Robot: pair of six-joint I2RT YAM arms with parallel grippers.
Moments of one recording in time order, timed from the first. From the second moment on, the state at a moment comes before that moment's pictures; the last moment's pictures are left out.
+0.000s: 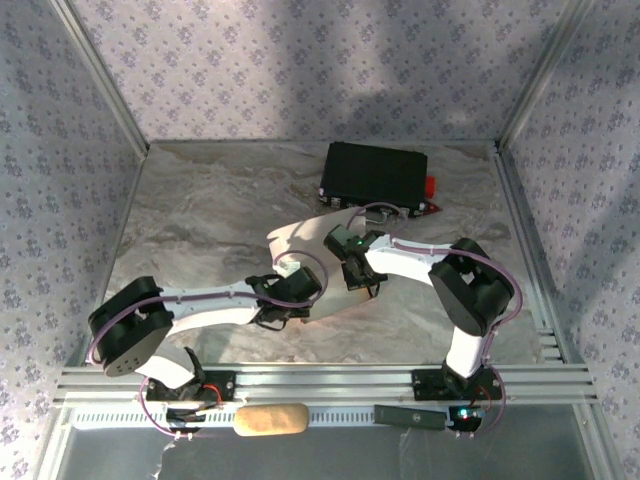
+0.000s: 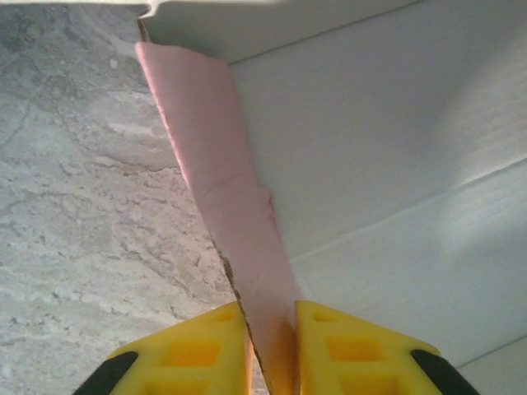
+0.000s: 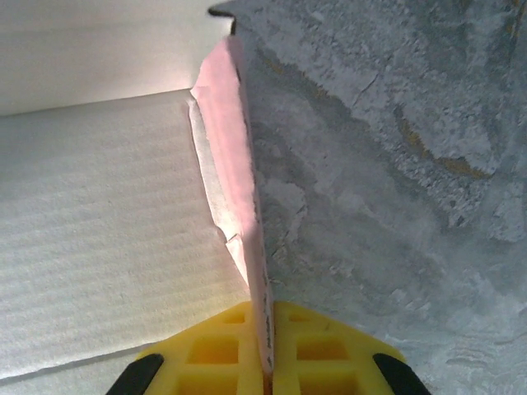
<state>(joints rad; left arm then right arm) -1.06 1.48 0.74 -0.43 -0.27 -0.98 0.78 1.78 1.08 -0.72 0.28 0.56</state>
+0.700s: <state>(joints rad) -1.10 1.60 0.87 -0.58 -0.40 -0.95 0.84 1.70 1.03 -0.76 0.32 0.73</state>
